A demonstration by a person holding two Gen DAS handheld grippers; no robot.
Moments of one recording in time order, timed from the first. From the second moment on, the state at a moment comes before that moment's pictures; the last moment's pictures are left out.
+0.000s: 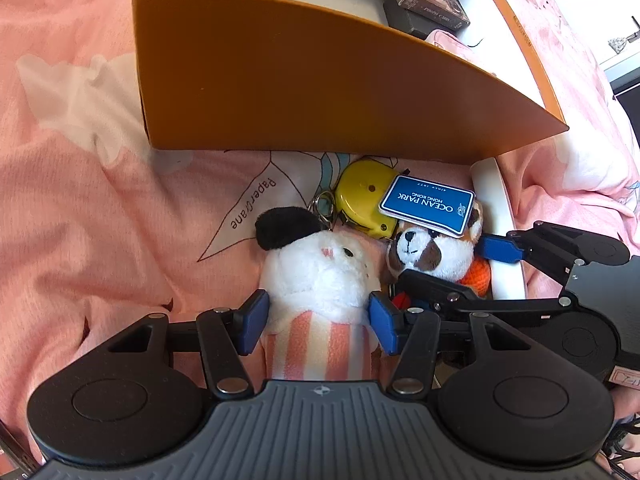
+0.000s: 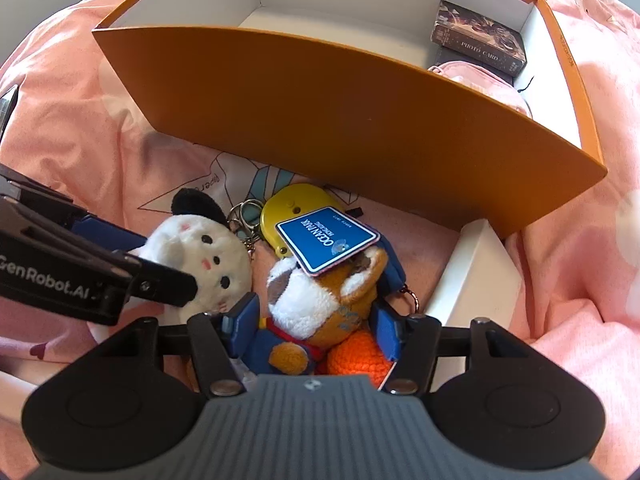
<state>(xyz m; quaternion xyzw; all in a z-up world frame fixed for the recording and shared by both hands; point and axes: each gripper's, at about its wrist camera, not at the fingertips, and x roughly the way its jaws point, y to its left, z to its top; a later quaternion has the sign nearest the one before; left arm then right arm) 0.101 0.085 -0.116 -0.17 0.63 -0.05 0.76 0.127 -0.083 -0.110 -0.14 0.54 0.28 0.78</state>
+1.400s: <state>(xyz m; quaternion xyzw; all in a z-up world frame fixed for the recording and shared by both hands) 0.073 0.052 0.047 -0.13 0.35 -0.07 0.92 0.113 -0.154 0.053 -0.07 0.36 0.30 0.88</state>
